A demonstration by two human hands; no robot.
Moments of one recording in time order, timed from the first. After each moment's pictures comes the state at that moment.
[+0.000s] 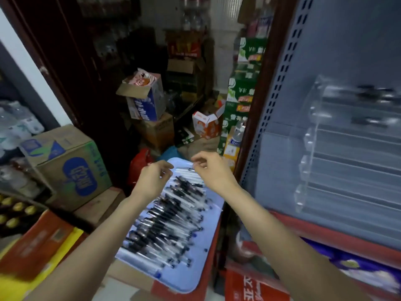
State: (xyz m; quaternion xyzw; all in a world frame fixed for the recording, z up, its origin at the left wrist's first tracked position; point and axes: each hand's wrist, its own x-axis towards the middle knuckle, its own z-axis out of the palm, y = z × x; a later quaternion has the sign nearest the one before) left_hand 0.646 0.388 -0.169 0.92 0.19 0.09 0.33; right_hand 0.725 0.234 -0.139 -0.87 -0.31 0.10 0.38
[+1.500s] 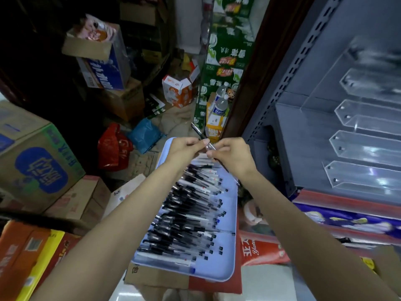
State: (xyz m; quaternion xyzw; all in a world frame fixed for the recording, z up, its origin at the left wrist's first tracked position) left_hand 0.702 0.439 -0.207 0.69 0.15 -0.05 0.70; right_hand 0.724 0.301 -0.190 -0.88 -0.09 0.11 0.45
